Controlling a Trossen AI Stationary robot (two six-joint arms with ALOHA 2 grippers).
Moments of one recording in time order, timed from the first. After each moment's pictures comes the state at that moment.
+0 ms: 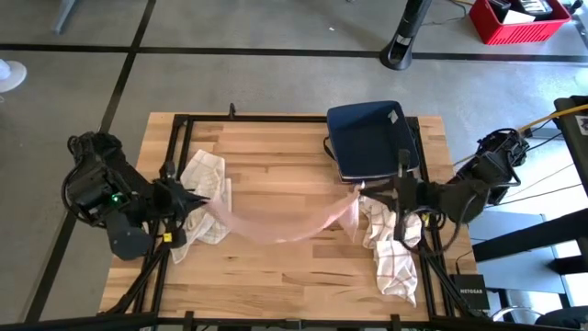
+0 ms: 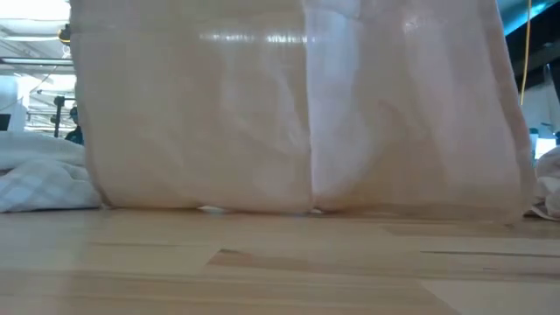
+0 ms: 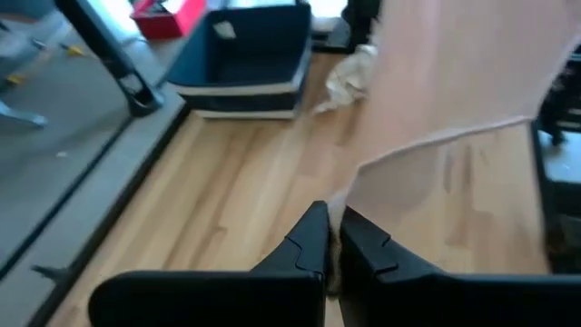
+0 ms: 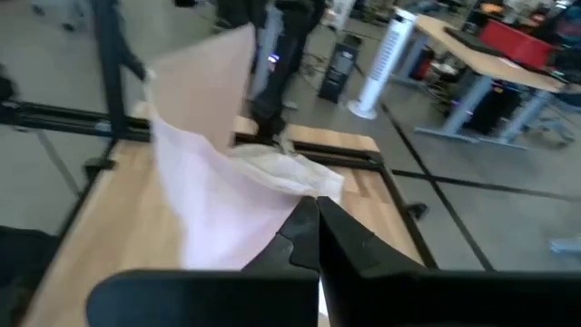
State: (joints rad) left arm -0.86 1.35 1.81 -1.57 -0.96 -0.90; right arm 0.67 1.24 1.64 -0.87 0.81 0.11
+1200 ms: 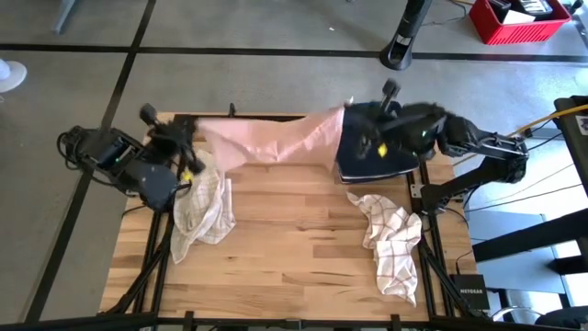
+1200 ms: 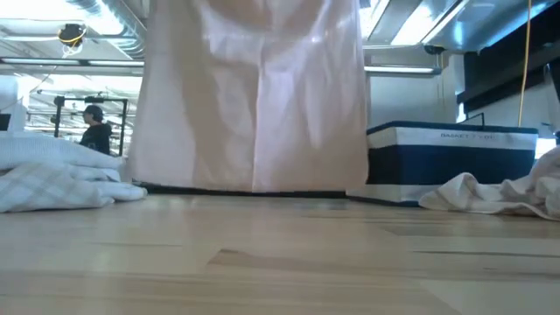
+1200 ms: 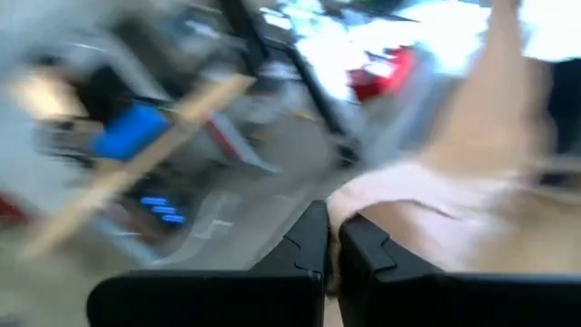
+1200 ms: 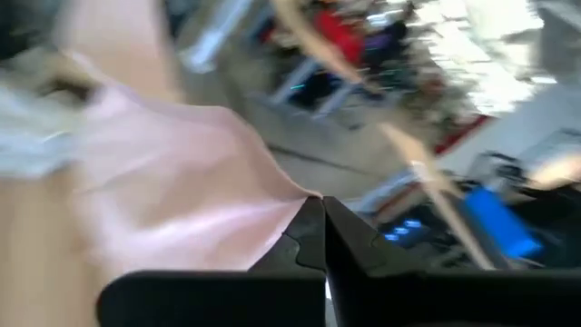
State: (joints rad) left arm -0.51 1.26 1.81 -1.57 -1.29 -0.53; right arm 0.09 1.25 1.64 -0.71 0.66 -0.48
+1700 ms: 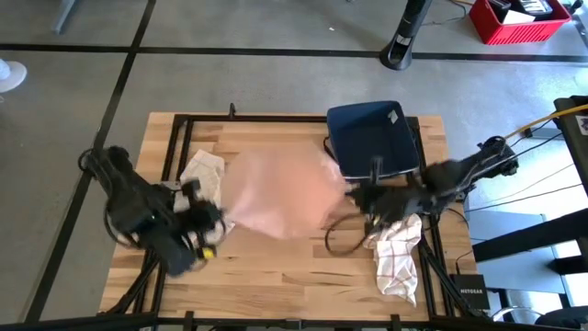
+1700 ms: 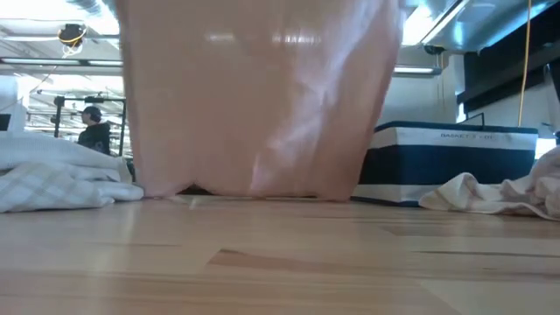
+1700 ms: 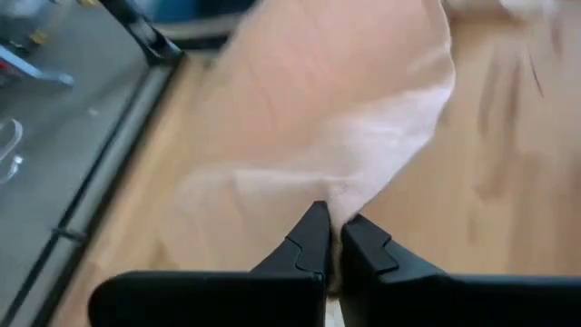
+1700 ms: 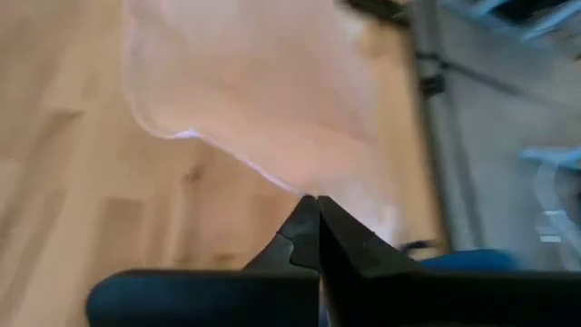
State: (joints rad) left arm -0.79 1.56 1.80 -1.57 -0.78 -0.91; right arm 0.50 1.33 1.46 -1.06 0.54 0.15
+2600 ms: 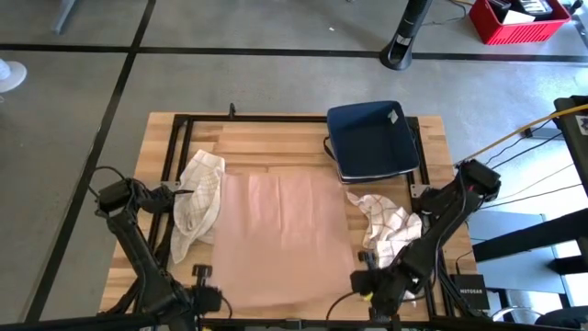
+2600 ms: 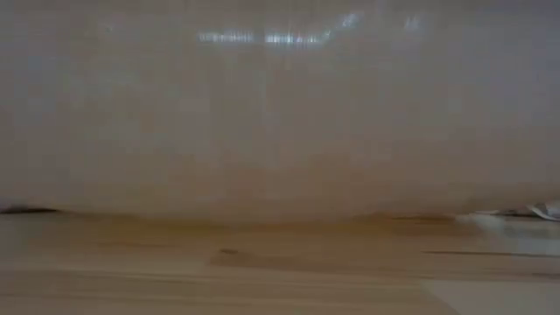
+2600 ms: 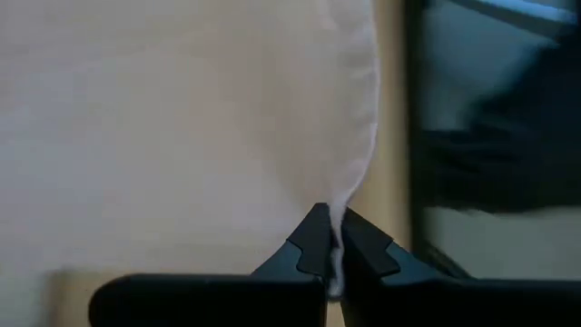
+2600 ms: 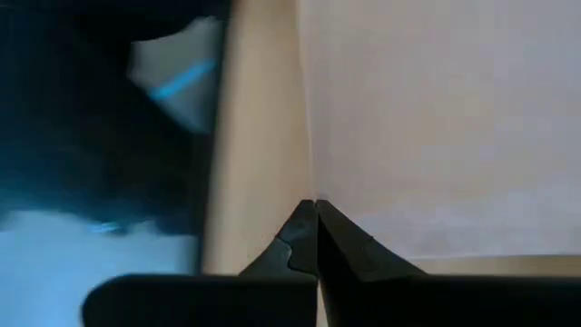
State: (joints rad) left arm -1.05 1.84 1.41 -0.93 -0.22 -0.94; right arm 0.90 1.67 1.10 -0.45 0.14 0.85
